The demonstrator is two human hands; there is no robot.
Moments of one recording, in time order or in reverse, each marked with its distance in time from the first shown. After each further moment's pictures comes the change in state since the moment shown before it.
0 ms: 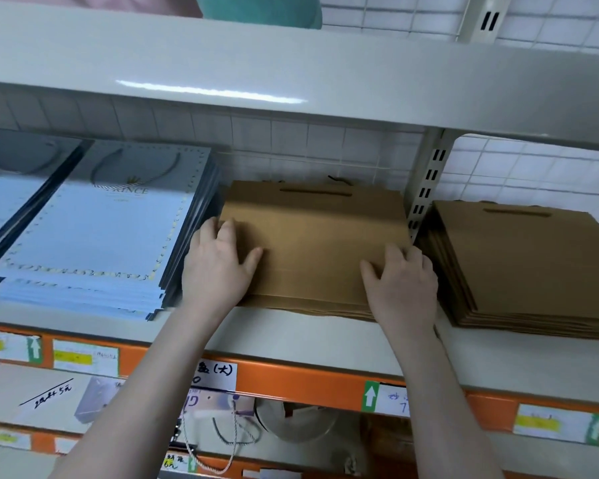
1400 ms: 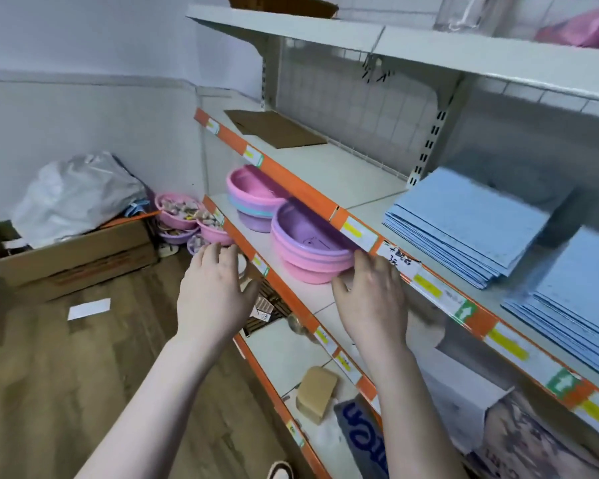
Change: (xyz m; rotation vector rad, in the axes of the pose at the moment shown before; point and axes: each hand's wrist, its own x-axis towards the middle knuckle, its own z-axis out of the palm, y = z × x) left_hand -0.207 -0.460 -0.309 0.360 0.305 -0.627; right_hand -0.313 -0.512 0.095 0.273 -0.323 -0.812
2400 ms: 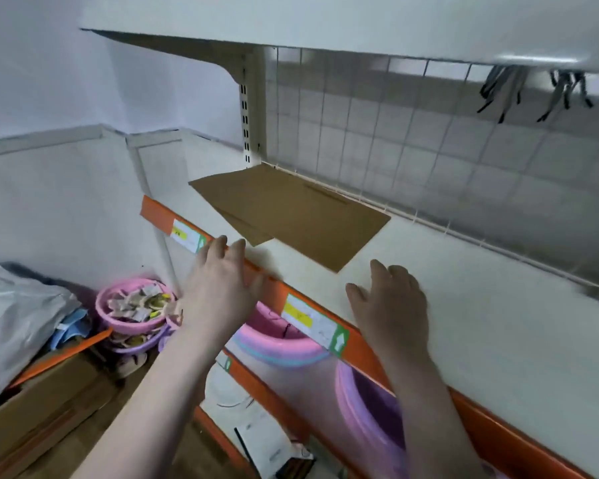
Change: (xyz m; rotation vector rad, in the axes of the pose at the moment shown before) left_hand 0.538 -0.146 0.168 -0.065 -0.147 0.232; right_hand 0.444 -0.166 0.226 -0.066 0.103 0.277
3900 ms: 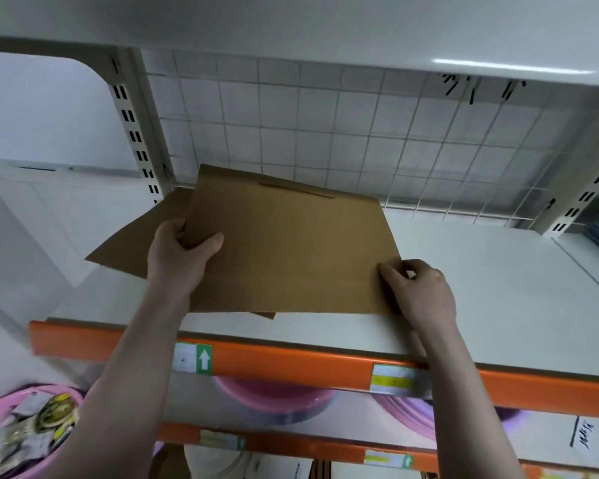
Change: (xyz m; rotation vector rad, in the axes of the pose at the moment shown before) left_hand 0.226 -0.076 0.038 -0.895 -0.328 -0.129; right_hand 0.069 -0.059 0.037 0.248 0.146 0.807
